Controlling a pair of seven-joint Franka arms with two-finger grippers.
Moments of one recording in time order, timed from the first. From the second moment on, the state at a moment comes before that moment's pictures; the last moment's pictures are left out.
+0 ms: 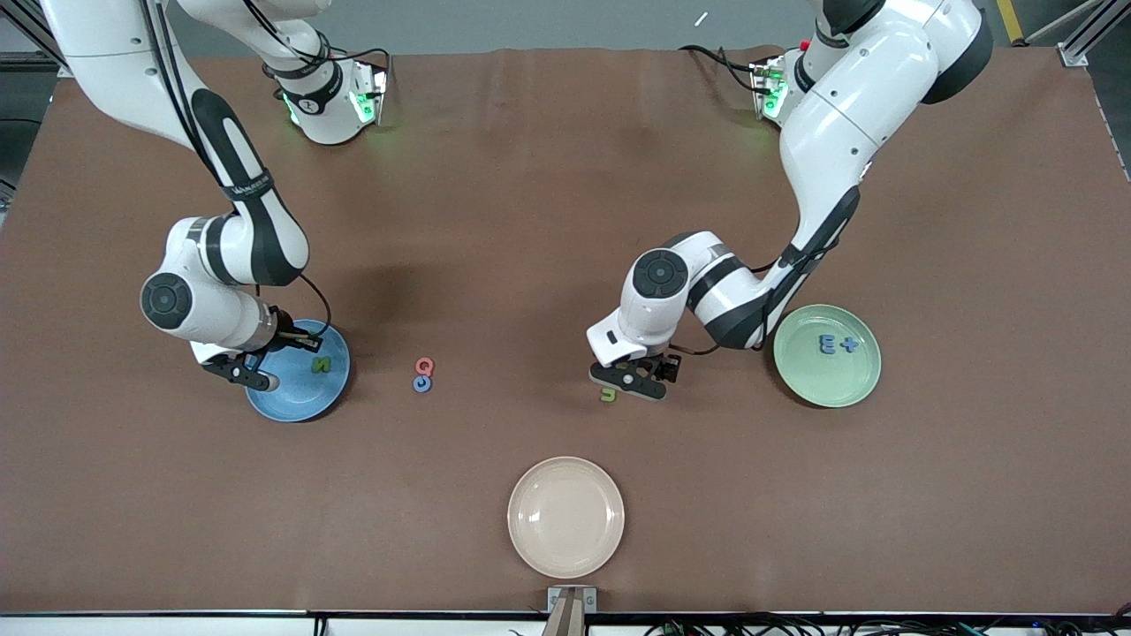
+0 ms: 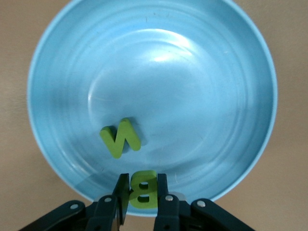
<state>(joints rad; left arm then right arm) -0.21 0.86 -0.51 -1.55 0.60 2.37 -0.61 0.08 0.43 -0.03 -2.09 0.10 2.36 0.33</state>
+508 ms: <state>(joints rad) -0.23 0.88 -0.51 -1.52 0.52 2.37 -0.61 0.08 0.45 -0.03 -2.09 0.10 2.37 0.33</state>
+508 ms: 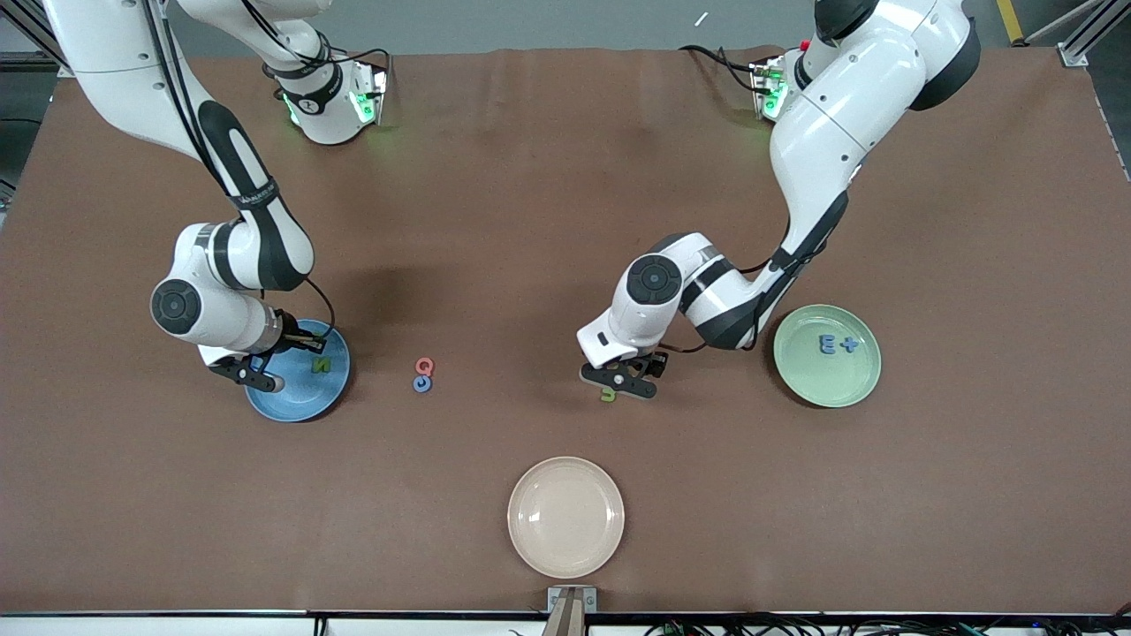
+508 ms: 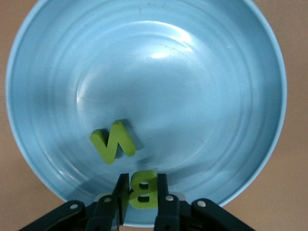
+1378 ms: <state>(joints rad) -0.24 0.90 -0.51 -1.52 0.52 2.37 -0.61 0.28 0.44 -0.01 -1.92 0.10 2.24 0.54</state>
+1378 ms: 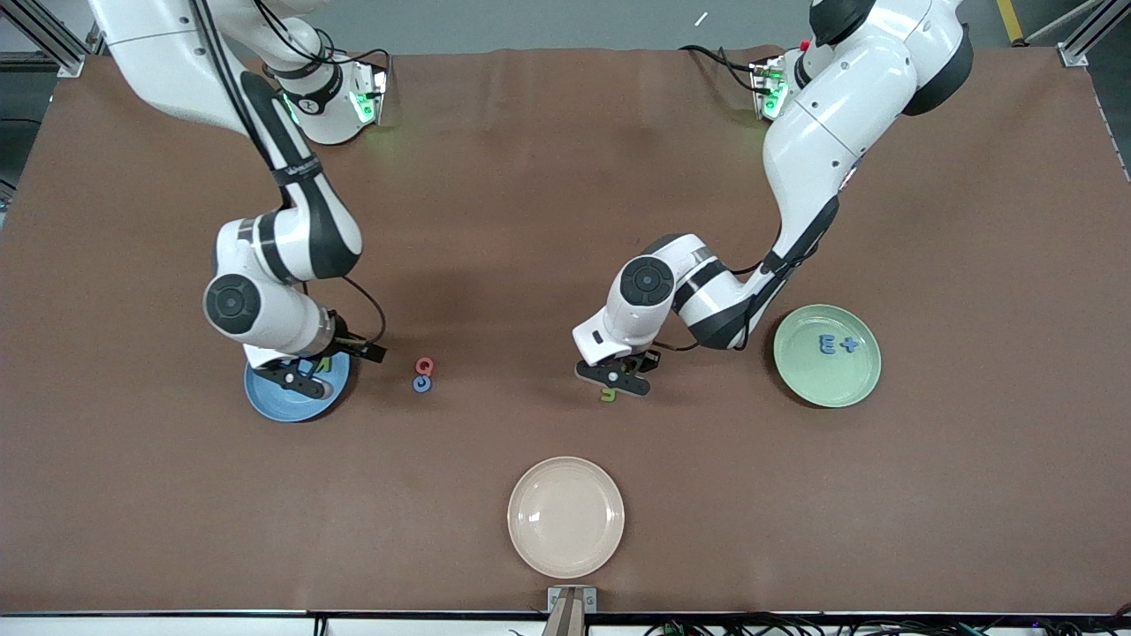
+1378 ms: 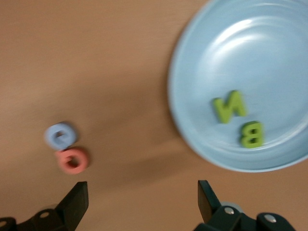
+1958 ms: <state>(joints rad) -0.24 0.91 -0.51 -1.50 0.52 2.37 -0.61 0.37 0.65 -0.01 -1.74 0.09 2.35 0.48</state>
